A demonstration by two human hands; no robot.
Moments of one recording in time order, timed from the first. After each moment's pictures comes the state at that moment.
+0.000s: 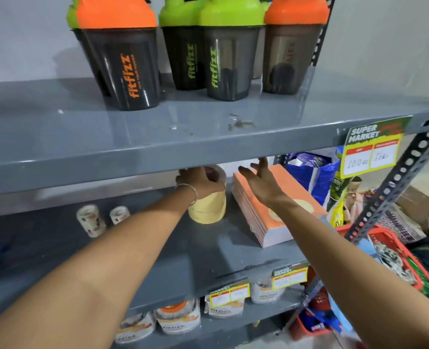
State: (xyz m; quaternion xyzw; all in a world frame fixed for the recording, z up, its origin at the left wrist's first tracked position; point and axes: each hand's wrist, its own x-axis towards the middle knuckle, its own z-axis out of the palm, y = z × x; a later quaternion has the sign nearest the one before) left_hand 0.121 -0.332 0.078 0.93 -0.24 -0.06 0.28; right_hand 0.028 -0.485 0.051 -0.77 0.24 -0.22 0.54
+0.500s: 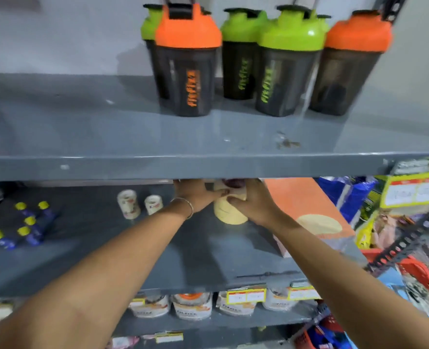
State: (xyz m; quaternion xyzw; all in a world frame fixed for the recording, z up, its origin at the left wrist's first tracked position) left_hand 0.136 -0.243 0.071 0.93 -0.23 0.05 0.27; right_hand 0.046 -0.399 0.063 -0.92 0.09 -0.15 0.34
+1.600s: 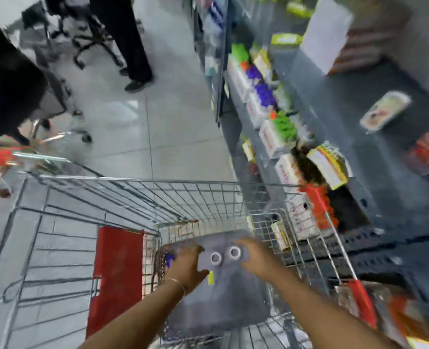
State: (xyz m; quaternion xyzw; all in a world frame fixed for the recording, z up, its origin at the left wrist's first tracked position) left_hand -0.084 0.556 -0.294 0.82 0.44 -0.11 0.36; right_hand 0.133 0.451 -0.316 -0.78 -0.47 0.40 0.14
